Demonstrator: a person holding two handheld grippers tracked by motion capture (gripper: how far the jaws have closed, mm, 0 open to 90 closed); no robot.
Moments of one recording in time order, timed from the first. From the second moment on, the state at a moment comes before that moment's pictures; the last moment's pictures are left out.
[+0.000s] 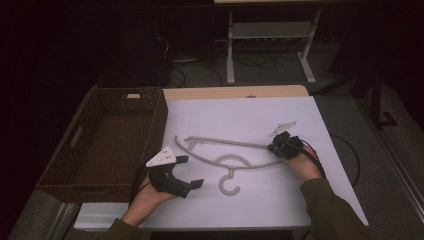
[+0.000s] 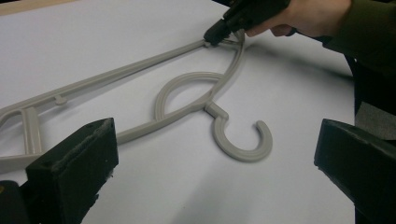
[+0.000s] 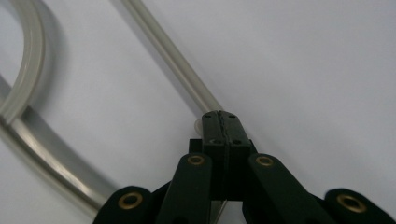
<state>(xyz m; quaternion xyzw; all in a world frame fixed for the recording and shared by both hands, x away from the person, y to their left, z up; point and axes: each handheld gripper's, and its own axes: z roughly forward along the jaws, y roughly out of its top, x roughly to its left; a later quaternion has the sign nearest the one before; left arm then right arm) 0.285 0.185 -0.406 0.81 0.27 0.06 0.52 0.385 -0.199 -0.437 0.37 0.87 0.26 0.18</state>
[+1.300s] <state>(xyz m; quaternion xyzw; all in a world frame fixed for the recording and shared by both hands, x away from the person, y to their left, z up) 0.285 0.190 -0.405 0.81 0.28 0.07 0.52 0.340 -0.030 -0.444 0.13 0.93 0.35 -0.01</state>
